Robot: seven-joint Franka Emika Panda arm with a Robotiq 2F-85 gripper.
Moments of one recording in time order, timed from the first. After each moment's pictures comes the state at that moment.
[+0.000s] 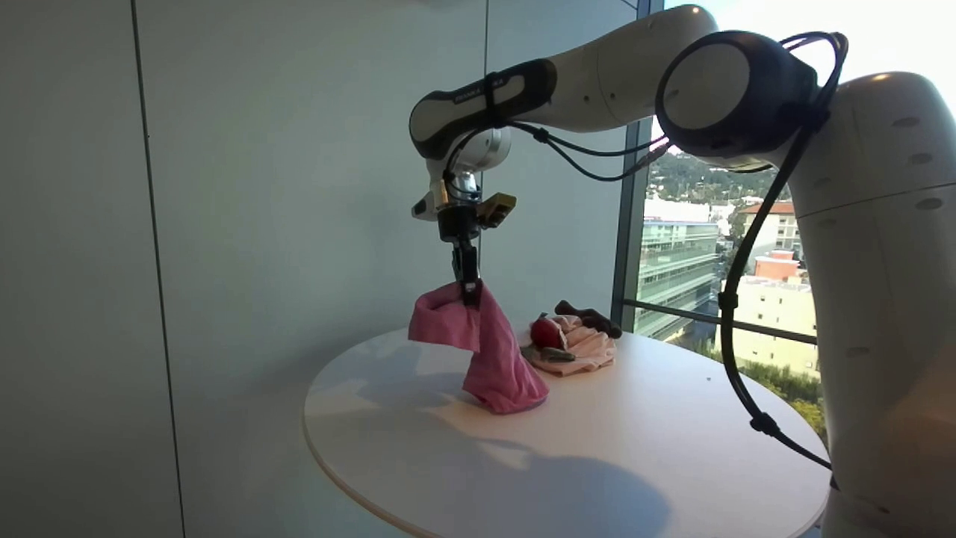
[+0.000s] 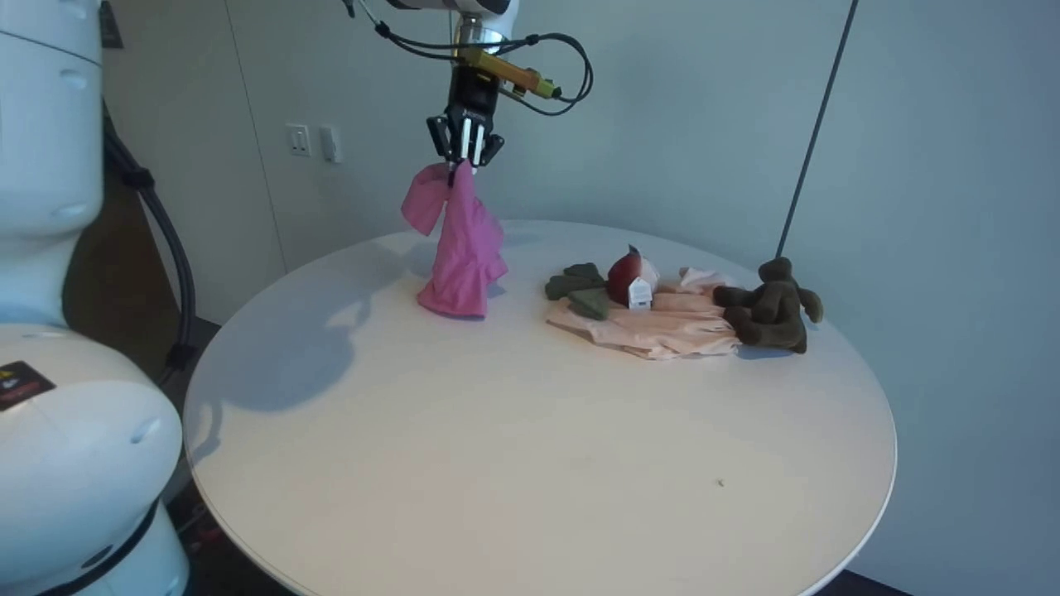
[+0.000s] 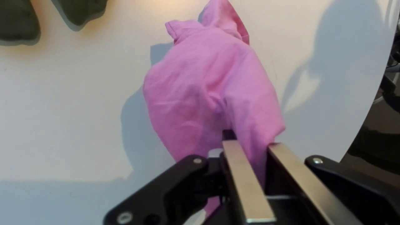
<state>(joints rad) -0.03 0.28 0.05 -1.44 0.01 1.41 -1.02</state>
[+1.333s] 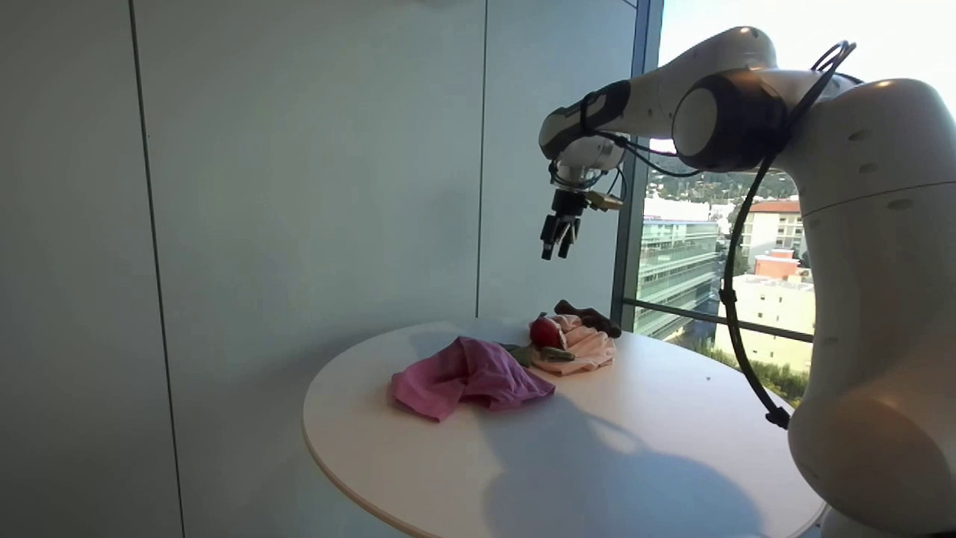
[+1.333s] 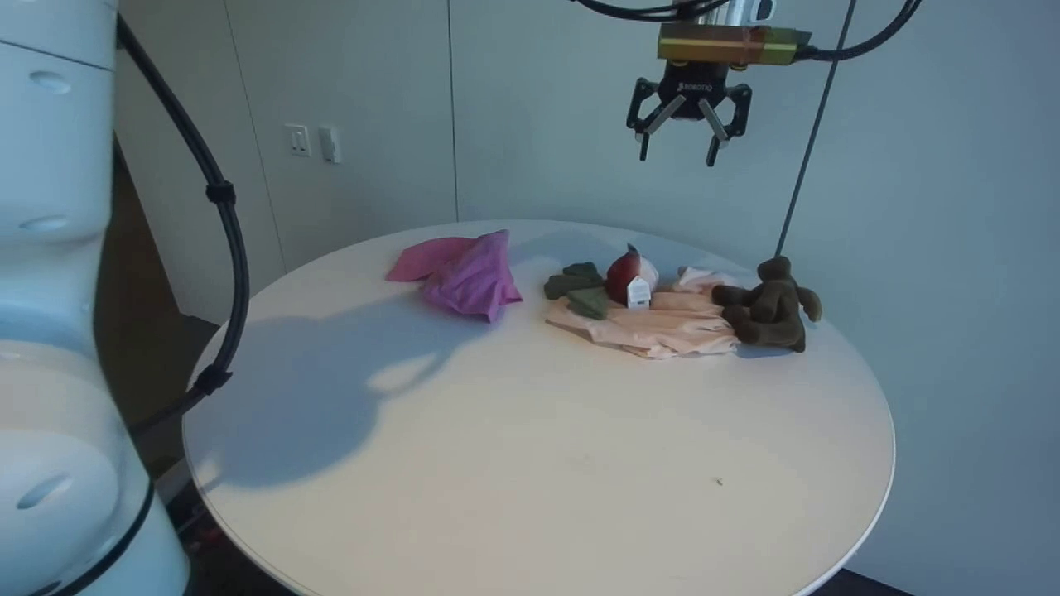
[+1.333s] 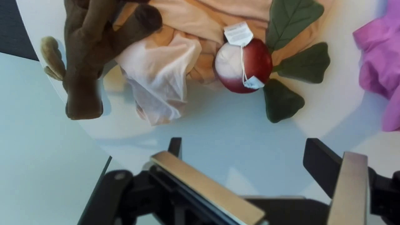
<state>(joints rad) -0.34 0.30 -0.21 -1.38 0.19 1.82 -0.77</state>
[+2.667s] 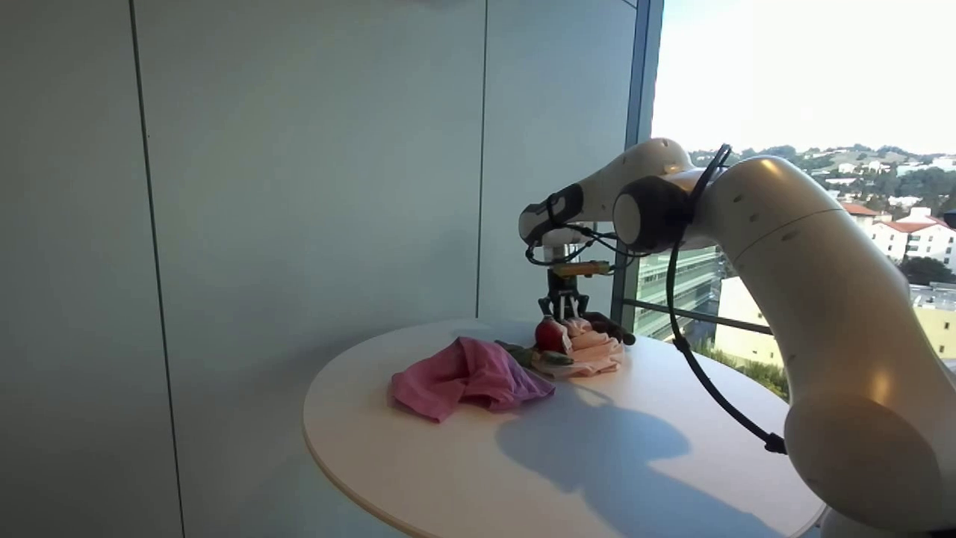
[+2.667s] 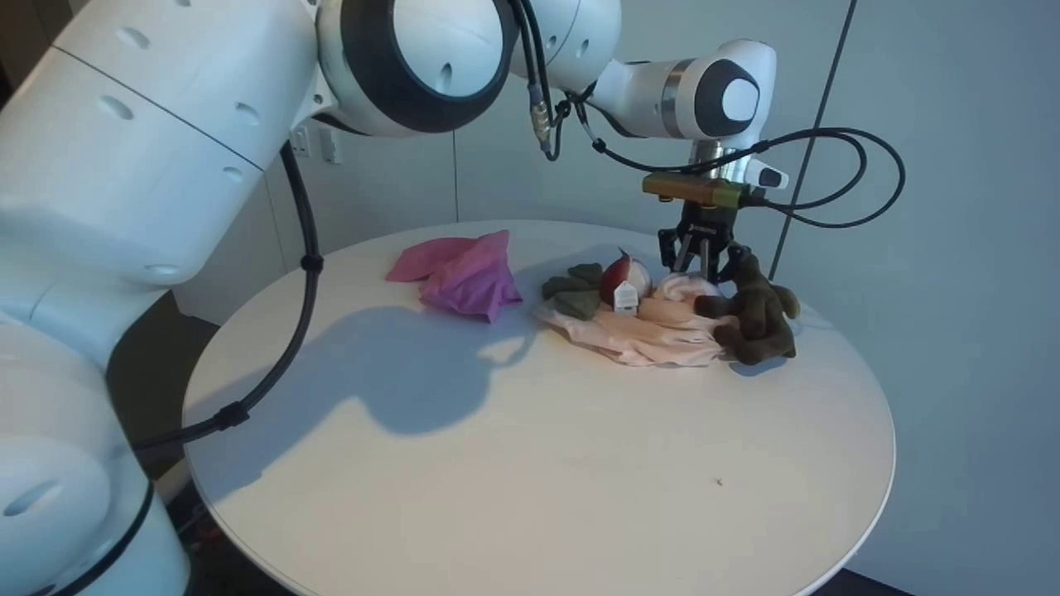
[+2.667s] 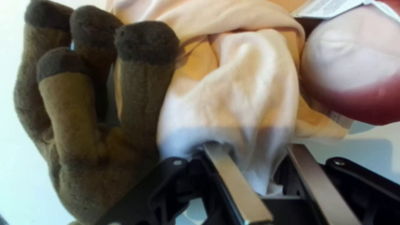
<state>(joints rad) -0.37 0.72 -0.22 -1.13 0.05 1.70 -0.11</state>
